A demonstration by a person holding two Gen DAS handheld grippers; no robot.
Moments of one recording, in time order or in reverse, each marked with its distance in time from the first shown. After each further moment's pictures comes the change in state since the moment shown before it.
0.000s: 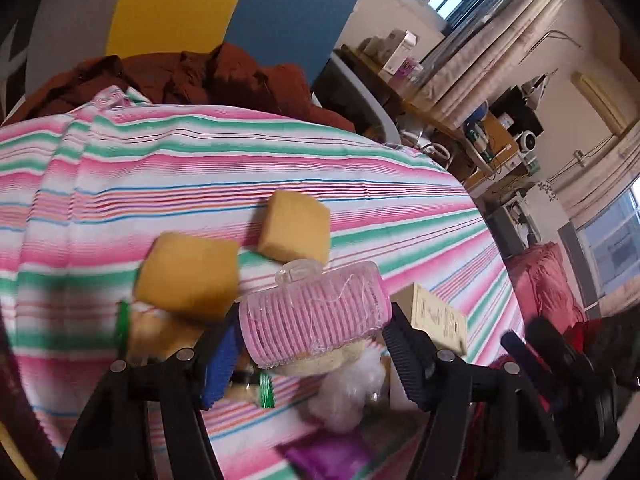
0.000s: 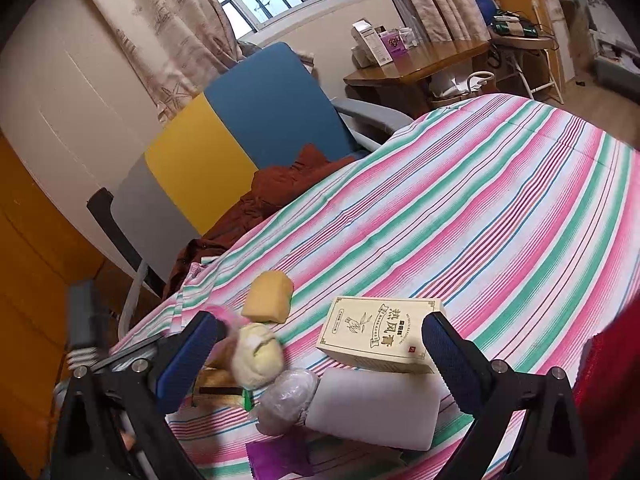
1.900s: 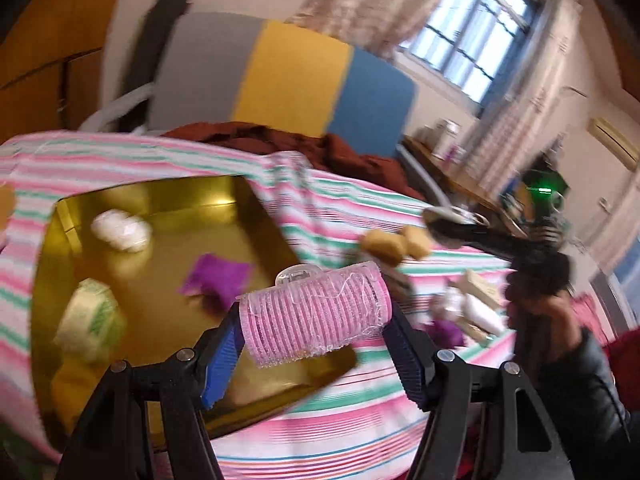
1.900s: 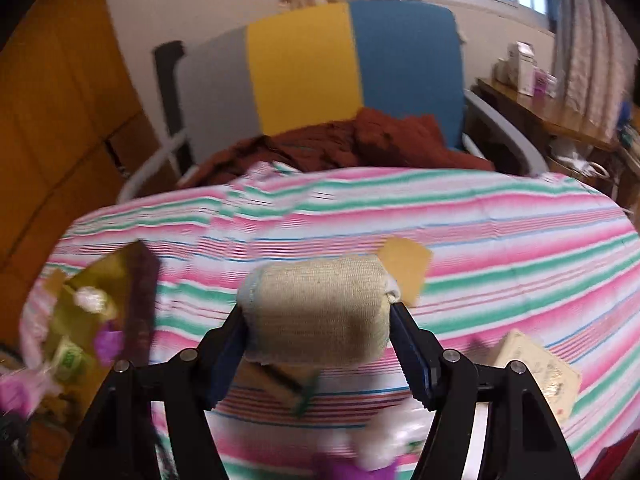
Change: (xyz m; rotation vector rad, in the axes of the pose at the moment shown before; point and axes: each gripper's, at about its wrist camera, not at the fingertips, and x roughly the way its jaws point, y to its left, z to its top) left arm -0.218 0.134 -0.141 -0.077 -0.326 0.202; right arm 0.082 0.162 -0.039 -0.508 0.141 0.030
